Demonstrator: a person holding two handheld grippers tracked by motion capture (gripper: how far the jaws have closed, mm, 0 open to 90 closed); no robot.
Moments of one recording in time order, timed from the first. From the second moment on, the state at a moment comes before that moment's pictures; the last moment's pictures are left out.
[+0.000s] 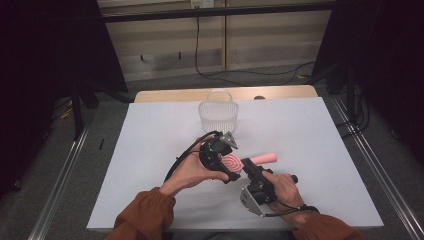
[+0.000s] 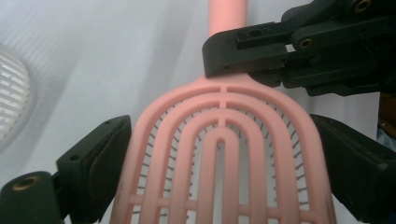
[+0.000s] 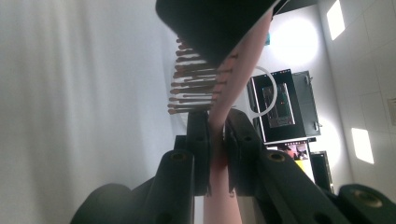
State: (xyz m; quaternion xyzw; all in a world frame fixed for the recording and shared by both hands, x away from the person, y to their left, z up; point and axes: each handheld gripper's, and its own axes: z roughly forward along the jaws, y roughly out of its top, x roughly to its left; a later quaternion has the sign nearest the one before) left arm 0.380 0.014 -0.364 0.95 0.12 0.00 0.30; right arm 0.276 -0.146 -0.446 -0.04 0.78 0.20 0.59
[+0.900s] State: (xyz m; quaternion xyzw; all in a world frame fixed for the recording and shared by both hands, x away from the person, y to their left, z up) left arm 0.380 0.050 -0.357 0.91 0.15 0.06 0.38; right arm 0.284 -0.166 -0.434 0.02 0.77 0.20 0.60
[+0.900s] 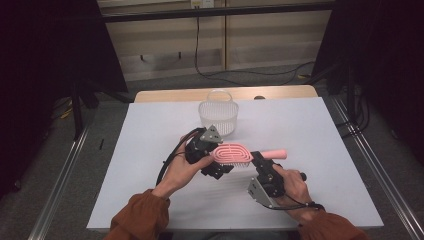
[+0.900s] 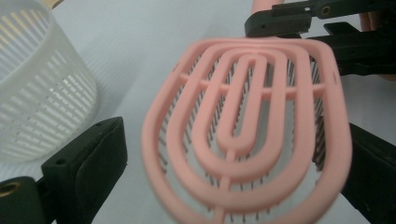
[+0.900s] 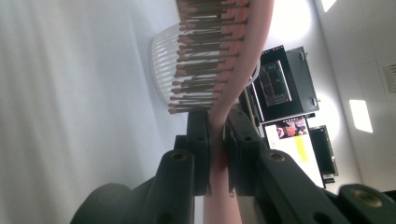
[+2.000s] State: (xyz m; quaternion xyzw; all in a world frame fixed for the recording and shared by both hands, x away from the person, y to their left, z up) left arm 0.376 0.094 -0.377 0.85 0.18 0.14 0.47; right arm 0.291 -0.187 -0.418 0.15 0.77 0.29 0.55
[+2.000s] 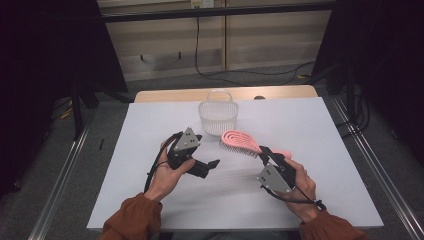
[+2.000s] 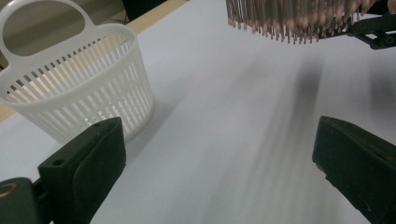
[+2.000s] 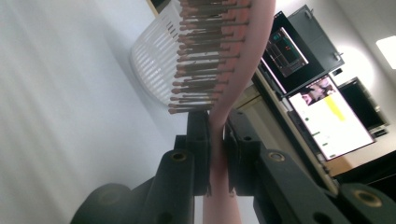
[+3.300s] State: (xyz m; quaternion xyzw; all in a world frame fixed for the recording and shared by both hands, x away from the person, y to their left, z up) left arm 0.373 0.097 -0.377 0.83 0.18 0.16 0.50; right arm 0.305 -0.214 -0.413 0.31 0.73 0.53 0.31
